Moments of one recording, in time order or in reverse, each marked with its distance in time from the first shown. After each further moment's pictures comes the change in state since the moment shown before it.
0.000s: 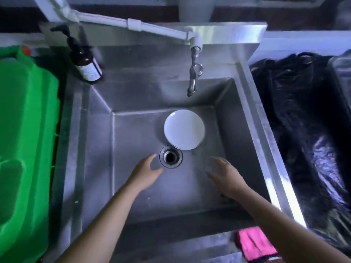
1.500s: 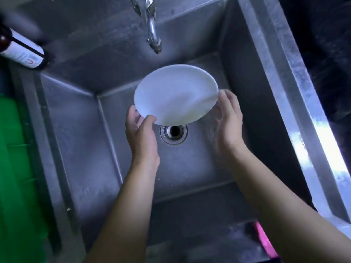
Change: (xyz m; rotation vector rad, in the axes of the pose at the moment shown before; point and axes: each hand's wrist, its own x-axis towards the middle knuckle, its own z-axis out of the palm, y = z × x) left_hand 0.034 0.102 0.044 -0.738 0.522 0.087; right_hand 0.067 -0.036 -0.002 1.373 0.355 0.079
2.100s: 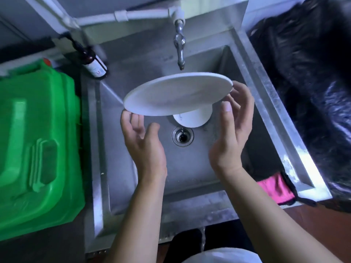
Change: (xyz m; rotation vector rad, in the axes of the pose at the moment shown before) left_hand -0.149 0.068 -0.088 -0.386 0.034 0.359; right_hand -0.196 -0.065 0.002 0.025 -0.011 -0.727
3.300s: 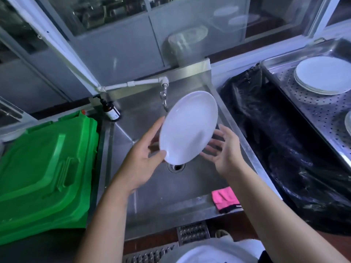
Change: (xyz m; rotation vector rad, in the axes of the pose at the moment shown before) left_hand -0.109 0.101 0.014 0.554 -0.743 0.050; right_hand 0.030 -0.068 -0.137 0.316 -0.081 0.877
